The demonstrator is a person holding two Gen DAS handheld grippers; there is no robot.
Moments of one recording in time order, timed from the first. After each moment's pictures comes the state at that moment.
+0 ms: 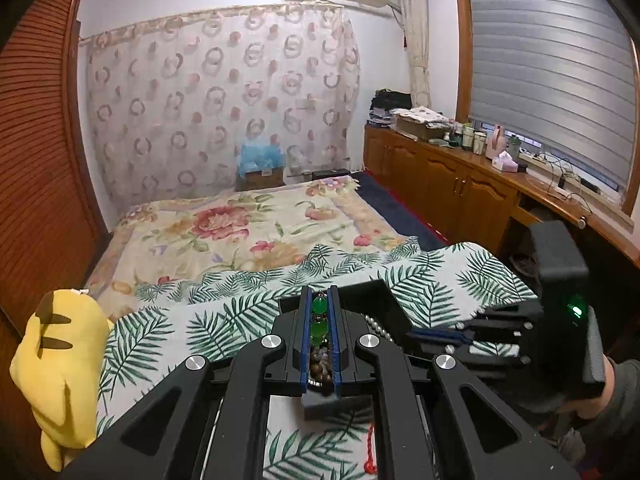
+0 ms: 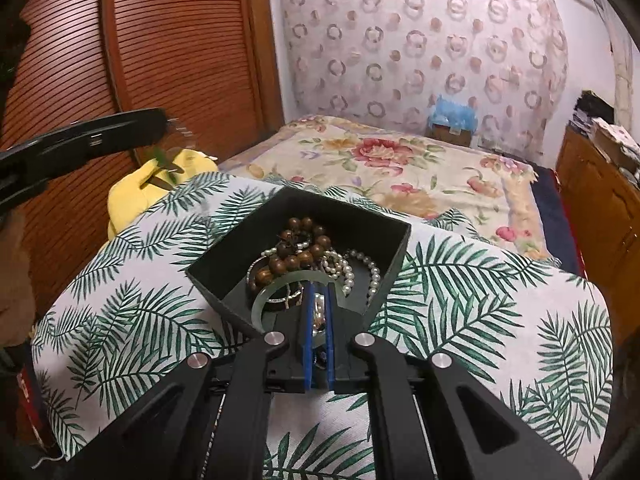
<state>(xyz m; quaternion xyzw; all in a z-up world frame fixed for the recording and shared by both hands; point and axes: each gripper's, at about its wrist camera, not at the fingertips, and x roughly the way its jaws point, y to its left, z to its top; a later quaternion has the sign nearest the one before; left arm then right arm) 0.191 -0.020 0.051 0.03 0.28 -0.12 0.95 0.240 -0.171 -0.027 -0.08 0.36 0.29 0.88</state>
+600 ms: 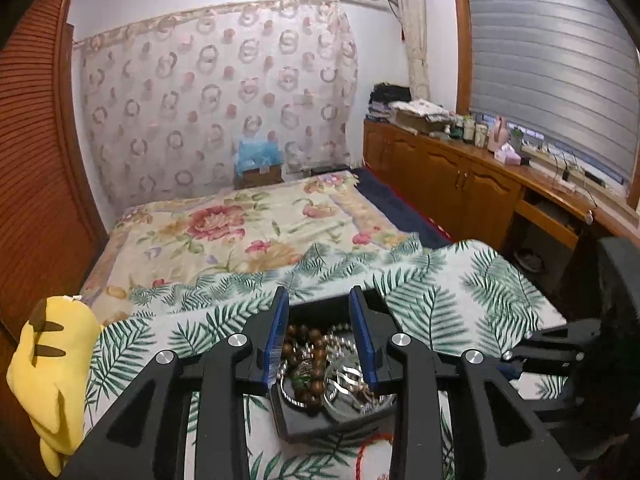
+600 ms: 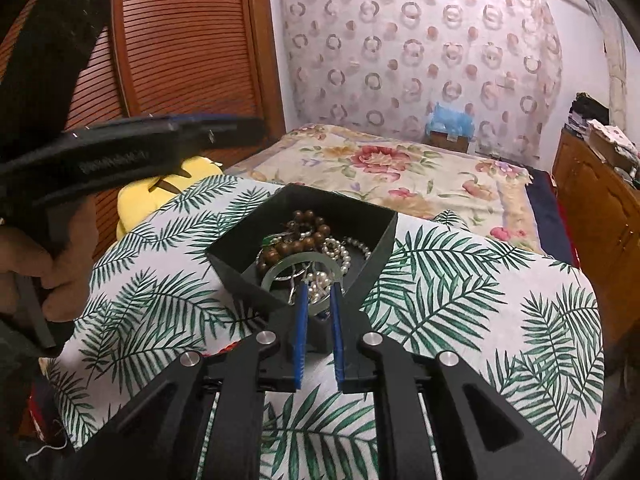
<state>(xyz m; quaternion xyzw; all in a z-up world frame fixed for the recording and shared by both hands) 0.212 -0.046 0.037 0.05 0.29 -0.12 0.95 0.205 -0.196 -0.019 -0.07 0.34 0.29 0.89</state>
